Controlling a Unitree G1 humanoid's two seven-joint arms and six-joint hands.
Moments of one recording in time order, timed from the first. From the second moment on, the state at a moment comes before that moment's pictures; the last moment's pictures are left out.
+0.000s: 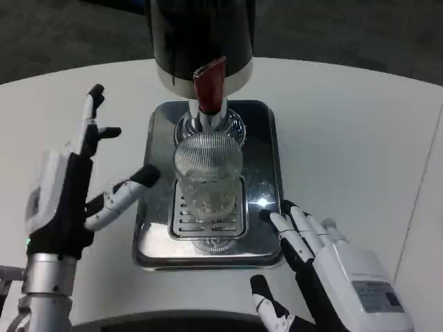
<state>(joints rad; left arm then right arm) -0.46 0.44 -0.07 0.72 0.38 -0.75 0.51 0.27 -0.13 0.35 -0.55 -1.10 0.06 0.00</state>
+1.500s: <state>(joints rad) -0.59 0.54 0.14 0.08 -0.39 -0.30 -0.68 0.26 -0.11 0.36 -0.55 -1.10 0.11 -0.01</state>
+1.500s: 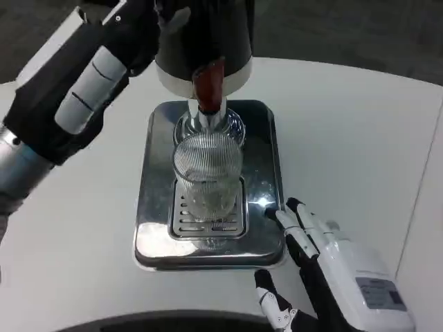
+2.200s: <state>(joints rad) -0.64 0.50 0.07 0.18 -0.30 -0.34 -0.75 0.30 -0.11 0.34 -0.58 -1.07 0.11 -0.01</state>
